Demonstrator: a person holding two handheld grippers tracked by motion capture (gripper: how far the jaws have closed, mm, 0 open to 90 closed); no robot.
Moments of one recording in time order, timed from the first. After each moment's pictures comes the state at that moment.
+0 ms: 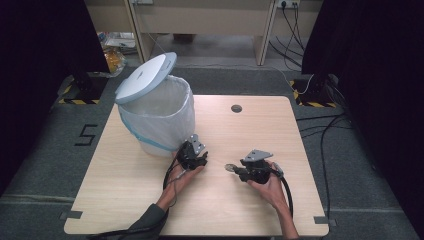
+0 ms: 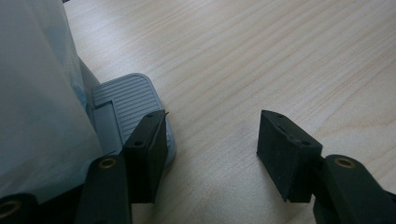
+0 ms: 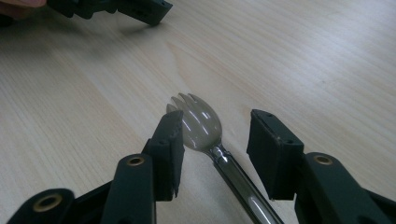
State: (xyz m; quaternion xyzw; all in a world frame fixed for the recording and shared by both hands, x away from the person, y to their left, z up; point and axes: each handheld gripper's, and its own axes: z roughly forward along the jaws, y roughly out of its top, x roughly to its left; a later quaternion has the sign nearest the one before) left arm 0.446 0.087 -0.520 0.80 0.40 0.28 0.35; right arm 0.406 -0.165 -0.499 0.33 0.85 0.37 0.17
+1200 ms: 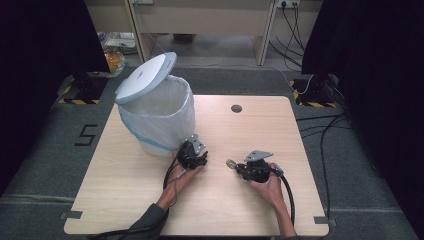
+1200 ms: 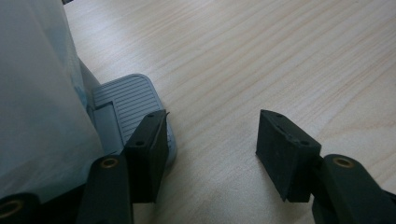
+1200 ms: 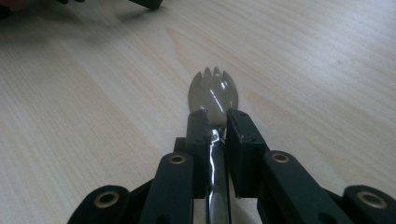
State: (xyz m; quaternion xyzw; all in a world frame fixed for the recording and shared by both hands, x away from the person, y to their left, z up) left arm 0.447 0.086 -0.521 0.79 0.40 0.29 0.35; right arm 0.411 -0.168 -0.511 0.35 0.85 0.37 0.14
